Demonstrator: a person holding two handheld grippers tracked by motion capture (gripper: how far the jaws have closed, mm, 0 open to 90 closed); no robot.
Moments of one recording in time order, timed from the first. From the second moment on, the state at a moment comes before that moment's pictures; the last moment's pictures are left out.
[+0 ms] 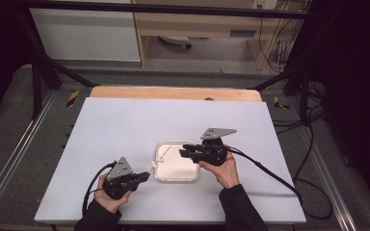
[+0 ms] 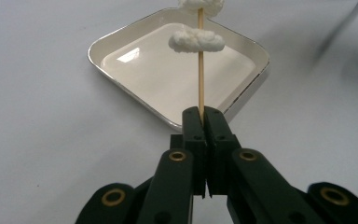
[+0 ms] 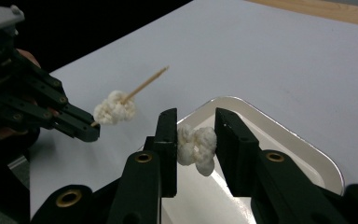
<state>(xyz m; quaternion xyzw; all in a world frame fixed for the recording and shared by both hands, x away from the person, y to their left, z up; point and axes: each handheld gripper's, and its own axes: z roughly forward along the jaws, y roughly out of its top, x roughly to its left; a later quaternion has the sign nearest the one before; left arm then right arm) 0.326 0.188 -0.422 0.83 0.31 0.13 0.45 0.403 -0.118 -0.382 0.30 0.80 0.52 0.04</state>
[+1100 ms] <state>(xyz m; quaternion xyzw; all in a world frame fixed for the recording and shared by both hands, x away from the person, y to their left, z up) 0.318 0.179 -0.420 0.83 0.28 0.13 0.47 0.412 -0.123 -0.367 0.31 0.73 0.61 -0.05</state>
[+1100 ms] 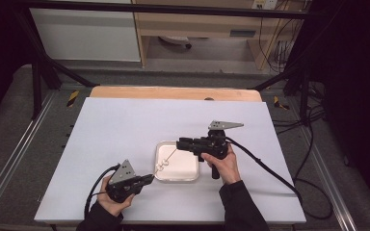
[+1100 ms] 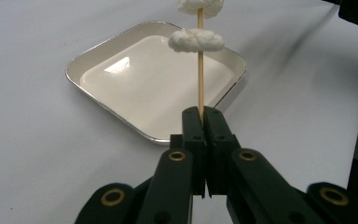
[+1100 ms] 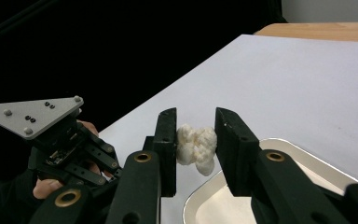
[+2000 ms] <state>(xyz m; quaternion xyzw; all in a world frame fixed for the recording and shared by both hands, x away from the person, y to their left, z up) 0.316 0.178 -0.422 0.83 0.28 0.13 0.48 0.406 -0.111 -0.382 0.31 0.72 0.61 -0.09</state>
